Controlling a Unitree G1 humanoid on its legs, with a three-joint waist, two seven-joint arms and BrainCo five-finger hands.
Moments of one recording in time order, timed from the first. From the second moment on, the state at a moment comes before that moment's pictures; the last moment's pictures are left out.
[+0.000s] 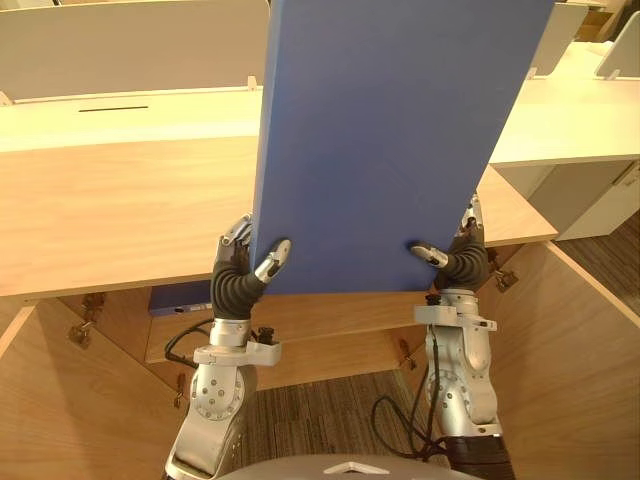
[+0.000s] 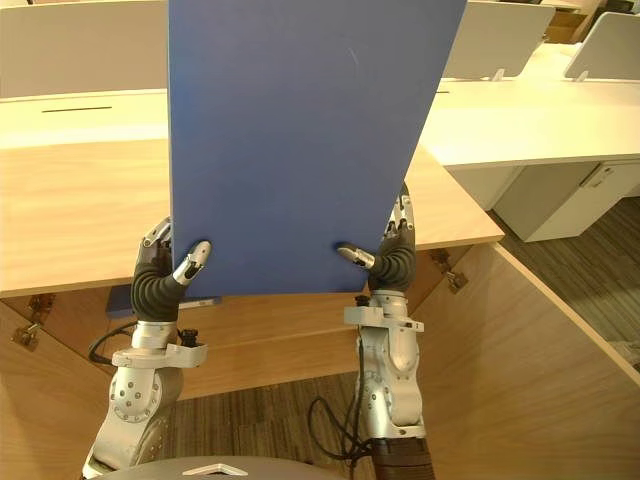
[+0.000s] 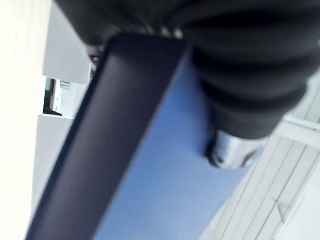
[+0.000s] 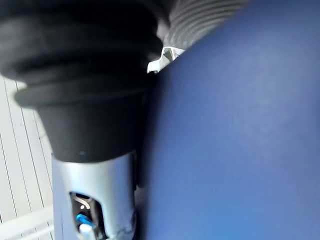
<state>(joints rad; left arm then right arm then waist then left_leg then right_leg) 0.18 0.08 -0.37 -0.46 -0.04 -0.32 0.22 0.03 -0.13 0.03 -0.29 0.52 -0.32 0.03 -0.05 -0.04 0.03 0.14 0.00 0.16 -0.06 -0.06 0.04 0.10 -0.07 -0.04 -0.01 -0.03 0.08</state>
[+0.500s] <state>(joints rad) 0.15 0.22 -0.30 -0.46 0.07 -0.35 0.19 0.00 -0.40 0.08 -0.21 0.51 -0.25 0.18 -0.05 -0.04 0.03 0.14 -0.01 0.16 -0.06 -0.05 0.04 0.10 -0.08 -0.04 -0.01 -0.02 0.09</state>
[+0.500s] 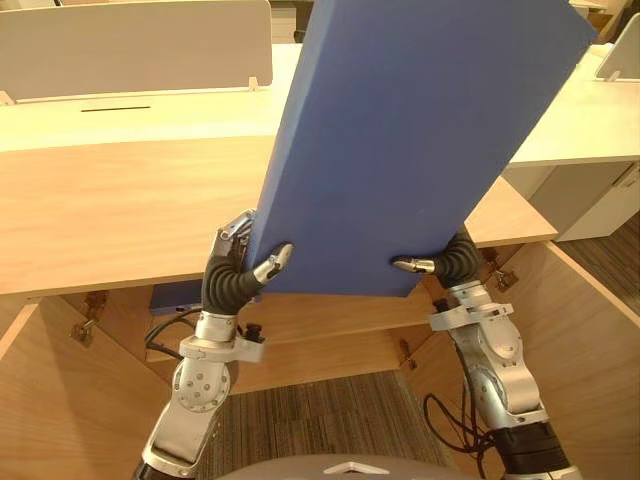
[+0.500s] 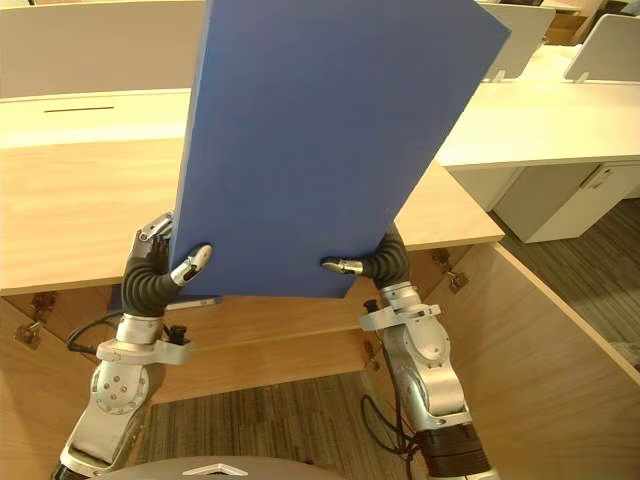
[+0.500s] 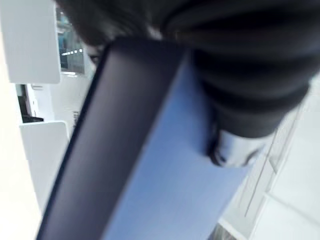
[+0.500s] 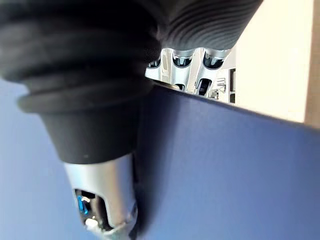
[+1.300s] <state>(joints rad) 0.22 0.11 -0.06 -0.43 0.13 -0.35 0.24 -0.01 -0.19 0.02 -0.24 0.33 -0.26 0.06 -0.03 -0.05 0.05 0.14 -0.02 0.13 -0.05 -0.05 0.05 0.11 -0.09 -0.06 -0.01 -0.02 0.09</state>
